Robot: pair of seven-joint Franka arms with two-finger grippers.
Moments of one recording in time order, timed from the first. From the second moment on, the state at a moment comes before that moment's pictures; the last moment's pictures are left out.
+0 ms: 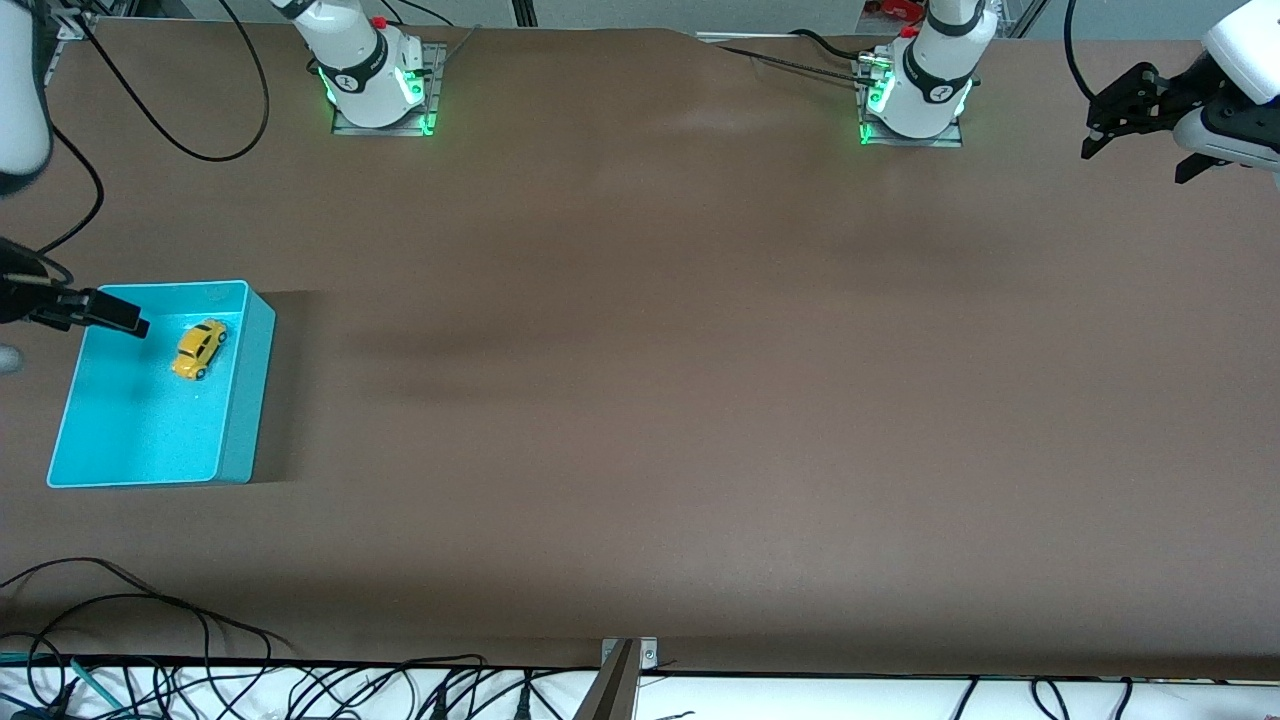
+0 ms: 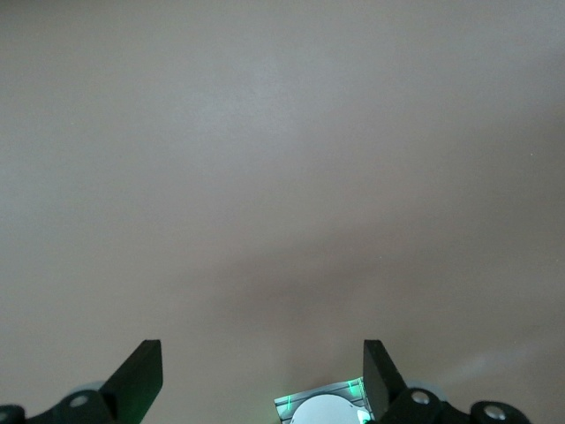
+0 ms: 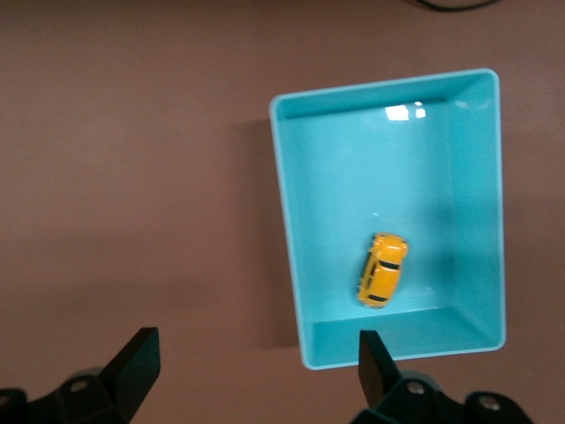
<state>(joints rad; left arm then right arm) -0.02 -0.13 -0.03 -1.61 -0.01 1.39 0.22 -0.13 0.16 0.00 -1.61 0.02 1.77 -0.05</state>
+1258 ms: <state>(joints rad) -0.02 -0.13 -0.03 -1.61 -0.01 1.39 0.22 -0.02 0.06 0.06 -1.53 -0.03 1.50 -0.03</state>
